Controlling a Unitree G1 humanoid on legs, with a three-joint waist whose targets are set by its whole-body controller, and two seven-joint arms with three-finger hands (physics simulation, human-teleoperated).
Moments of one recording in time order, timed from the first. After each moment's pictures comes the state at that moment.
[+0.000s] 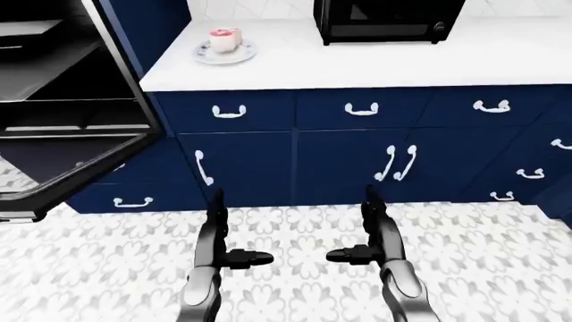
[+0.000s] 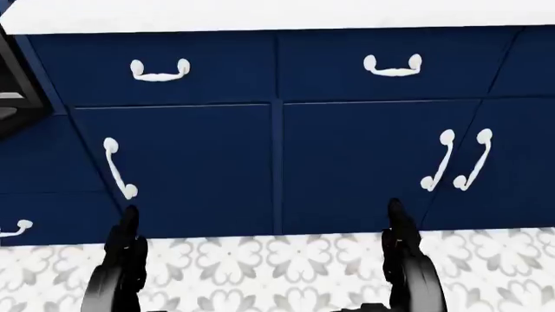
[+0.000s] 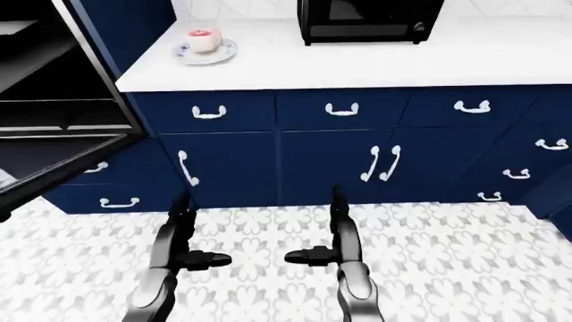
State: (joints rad) left arm 0.03 0.02 0.04 0.09 -0.01 0.06 -0.04; right arm 0.03 -0.01 -0.04 0.09 0.01 0.06 0.04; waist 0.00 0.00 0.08
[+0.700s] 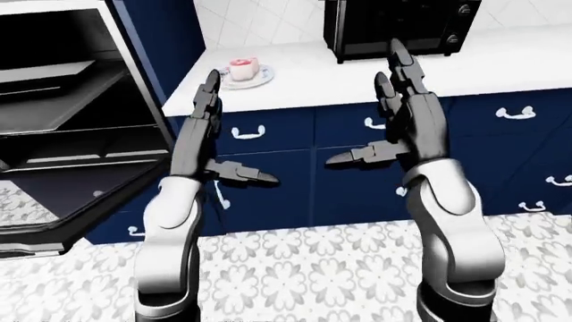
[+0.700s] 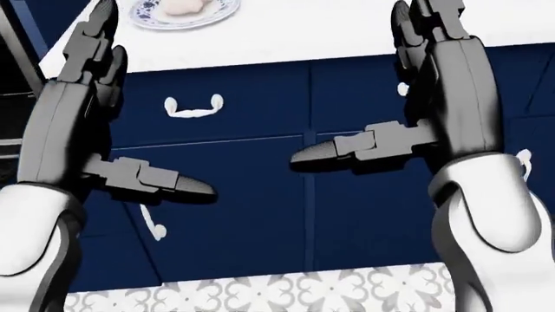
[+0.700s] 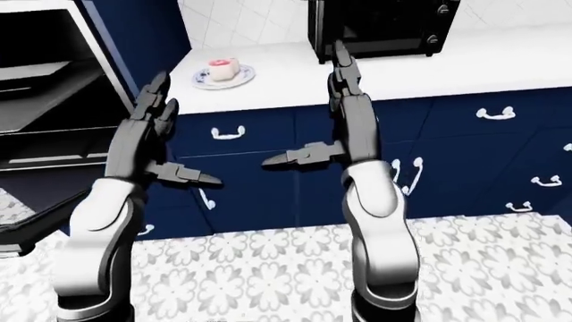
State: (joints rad) left arm -0.43 0.10 0.05 -0.48 0.12 0.65 -0.14; right arm -0.51 -0.09 -0.06 -0.56 -0.01 0.72 0.03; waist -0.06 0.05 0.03
